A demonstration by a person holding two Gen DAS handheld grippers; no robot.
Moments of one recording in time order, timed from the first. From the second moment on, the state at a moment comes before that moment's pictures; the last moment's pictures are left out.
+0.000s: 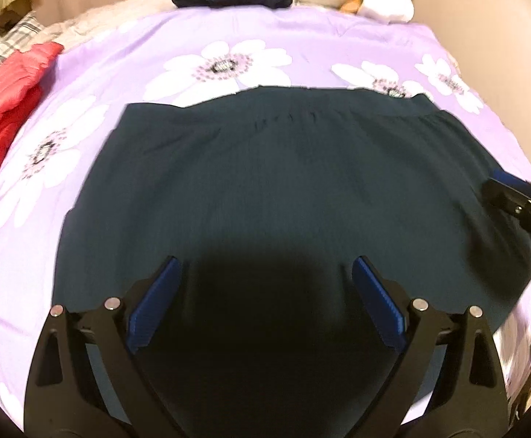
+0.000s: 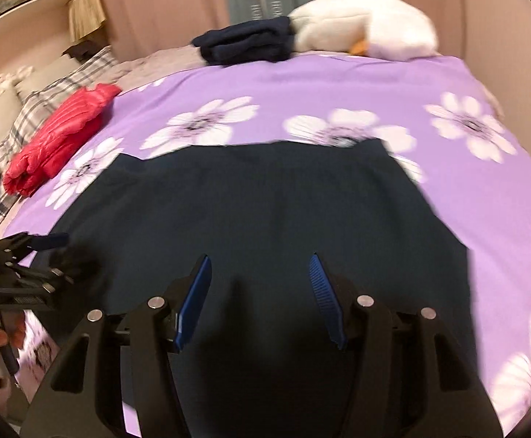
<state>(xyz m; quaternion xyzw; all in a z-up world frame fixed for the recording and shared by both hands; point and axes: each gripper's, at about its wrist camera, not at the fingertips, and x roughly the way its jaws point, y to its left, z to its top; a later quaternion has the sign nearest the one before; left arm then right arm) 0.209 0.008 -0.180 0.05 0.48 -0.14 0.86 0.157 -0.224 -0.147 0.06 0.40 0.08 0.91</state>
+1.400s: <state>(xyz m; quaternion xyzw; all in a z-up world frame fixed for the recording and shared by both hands) 0.192 0.033 -0.206 0.07 0.48 -0.09 0.87 0.129 -0.296 -0.181 0.05 0.44 -0.08 0.89</state>
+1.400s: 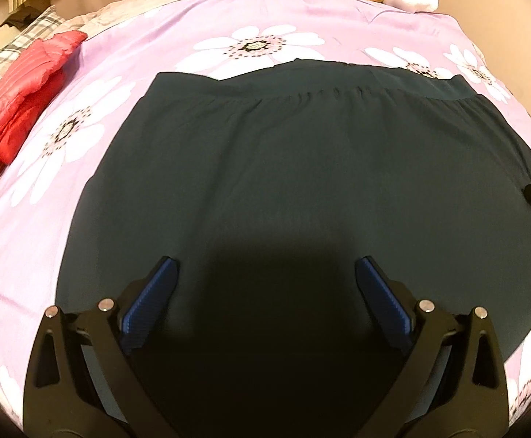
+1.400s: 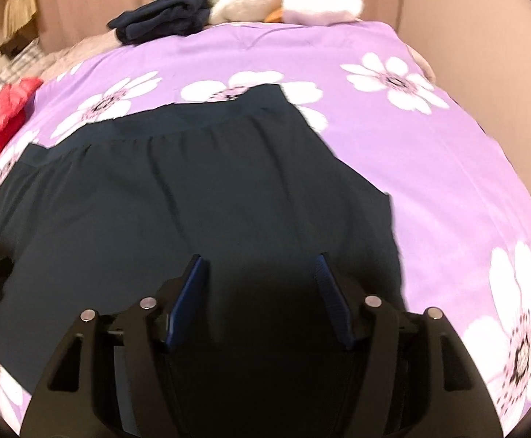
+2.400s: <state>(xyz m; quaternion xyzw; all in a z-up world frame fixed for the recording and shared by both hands) 0.120 0.015 -0.206 0.07 0.47 -0.11 0.87 0.076 -0.196 -0.184 0.01 0.42 0.02 0.91</state>
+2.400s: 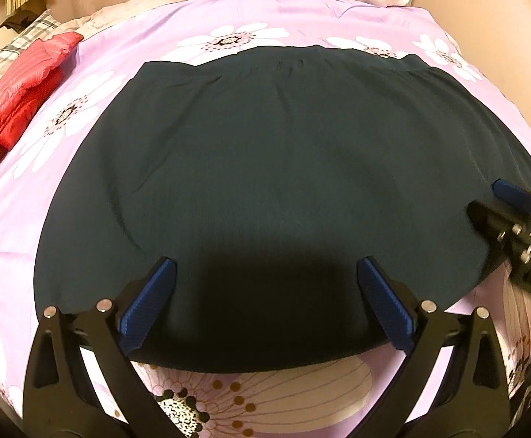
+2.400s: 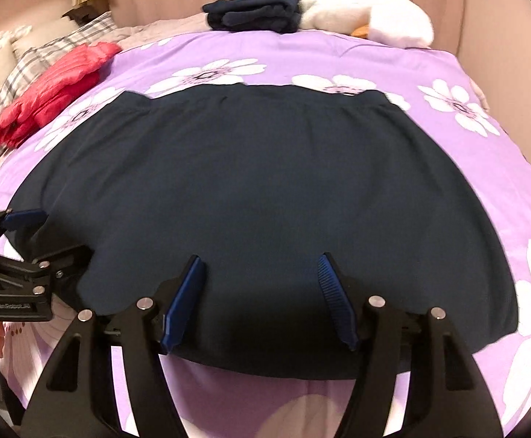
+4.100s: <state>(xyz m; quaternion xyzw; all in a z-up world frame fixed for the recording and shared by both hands) 0.105 0.028 -0.181 0.02 0.45 -0.11 0.89 0.067 -0.187 -0.156 0.01 0.38 0.02 0.92</state>
